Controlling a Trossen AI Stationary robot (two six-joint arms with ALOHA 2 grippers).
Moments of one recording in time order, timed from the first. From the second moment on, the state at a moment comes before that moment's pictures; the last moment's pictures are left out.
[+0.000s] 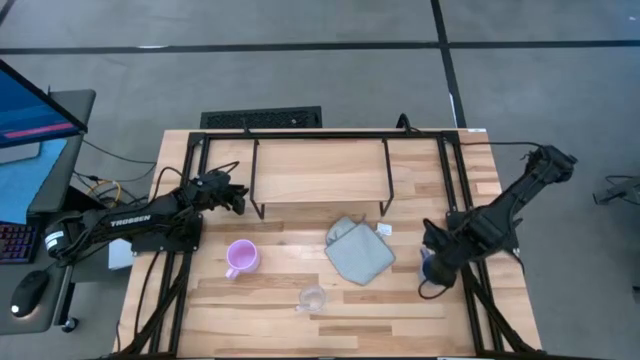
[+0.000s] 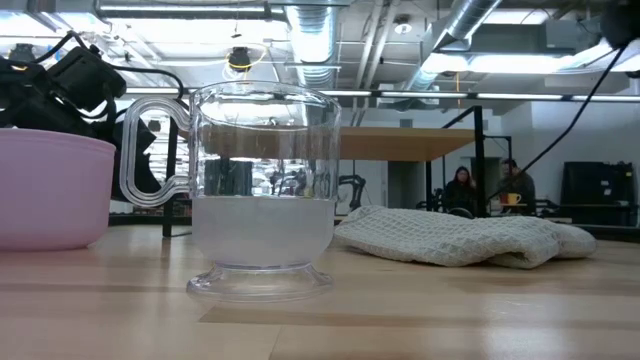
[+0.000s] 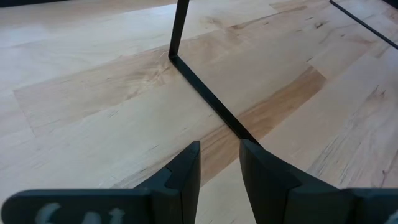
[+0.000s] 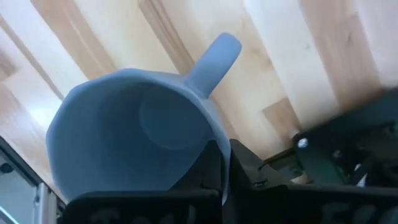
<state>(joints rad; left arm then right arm) 0.55 0.63 0.01 0.06 -0.12 -0.41 0.70 1.13 0.91 -1.28 -0.03 1.17</state>
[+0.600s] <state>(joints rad) 0.55 0.63 0.01 0.06 -0.12 -0.41 0.27 1.13 1.07 -1.41 0.03 0.58</state>
